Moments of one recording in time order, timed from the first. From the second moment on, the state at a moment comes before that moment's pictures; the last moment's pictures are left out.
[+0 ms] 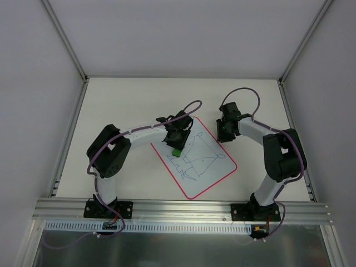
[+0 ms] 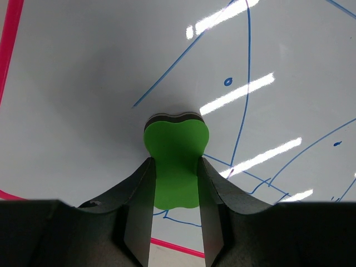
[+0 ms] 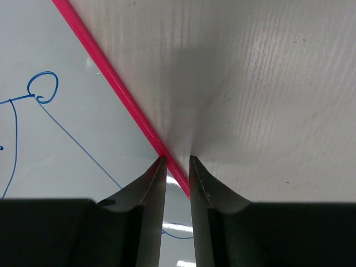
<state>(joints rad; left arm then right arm) -0.79 1.89 1.28 -0.53 -0.06 -0.34 0.34 1.73 1.04 -0.46 -0.03 0.27</state>
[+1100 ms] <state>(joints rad) -0.70 1.96 1.38 -0.56 -0.08 -0.31 0.34 1.76 1.06 -0.45 -0.16 0.30</state>
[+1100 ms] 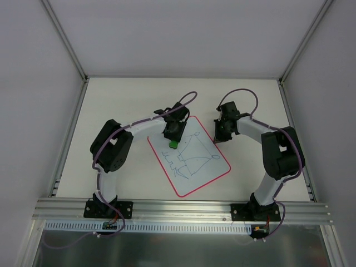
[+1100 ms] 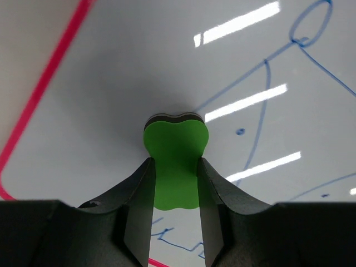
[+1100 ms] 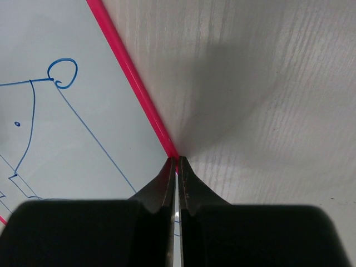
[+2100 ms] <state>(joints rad) -0.65 1.83 1.19 -0.53 -0.13 -0.54 0.35 1.77 1.07 -0.45 -0.14 0.35</state>
